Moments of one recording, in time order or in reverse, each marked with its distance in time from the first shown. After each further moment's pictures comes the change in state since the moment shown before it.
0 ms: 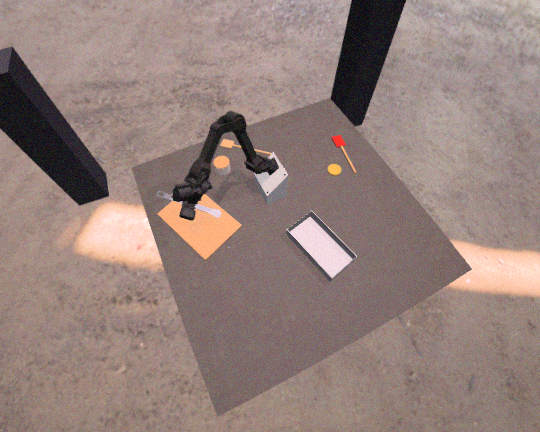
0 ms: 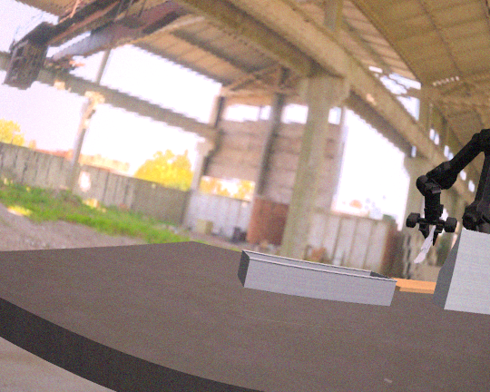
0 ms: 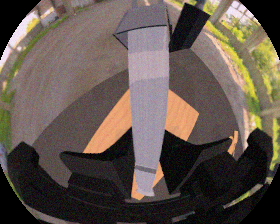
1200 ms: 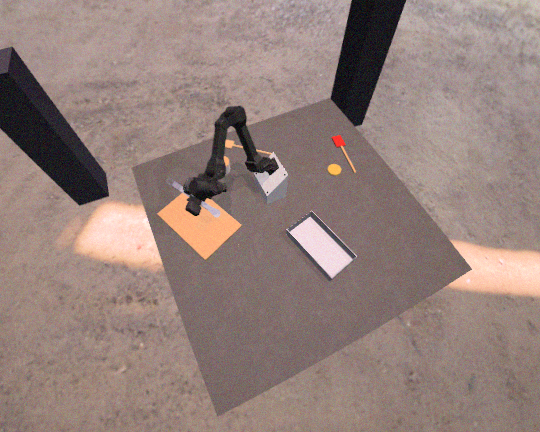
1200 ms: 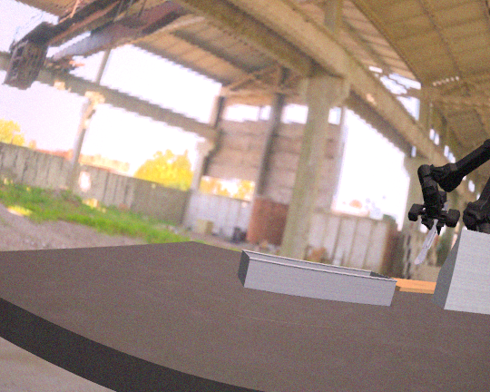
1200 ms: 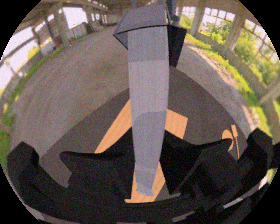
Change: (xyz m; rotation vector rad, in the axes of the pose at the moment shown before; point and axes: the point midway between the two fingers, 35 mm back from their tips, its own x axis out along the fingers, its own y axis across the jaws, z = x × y) arm -0.039 -0.017 -0.007 0.124 -0.290 -0.064
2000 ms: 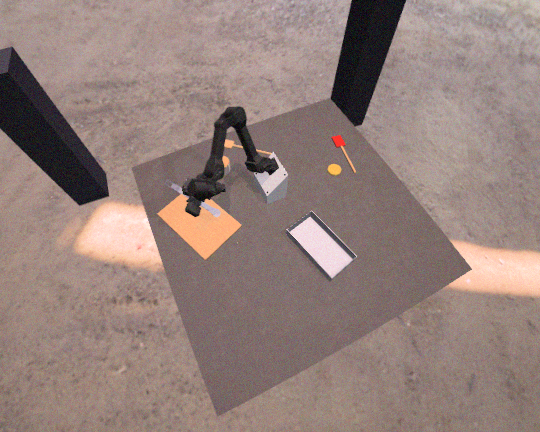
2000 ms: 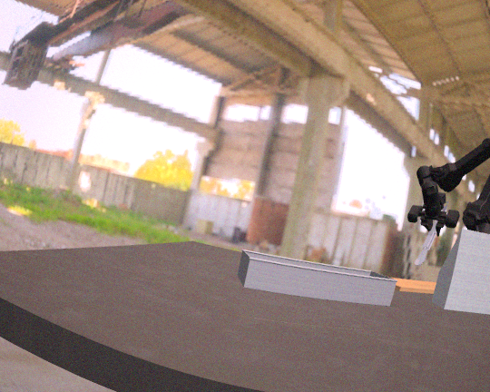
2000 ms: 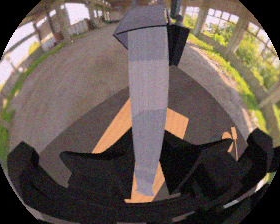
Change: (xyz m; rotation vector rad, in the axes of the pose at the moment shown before) arm 0.005 0.003 -0.001 -0.032 0.023 0.006
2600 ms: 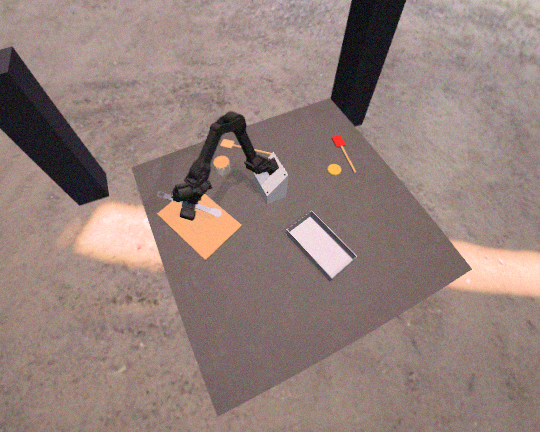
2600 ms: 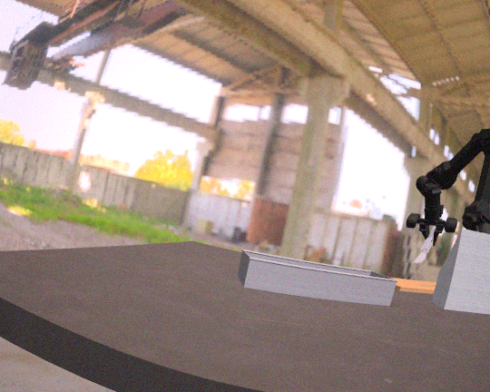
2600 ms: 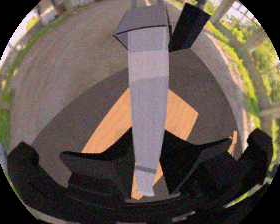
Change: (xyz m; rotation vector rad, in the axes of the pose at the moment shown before) arm 0.034 0.016 -0.005 -0.103 0.274 0.056
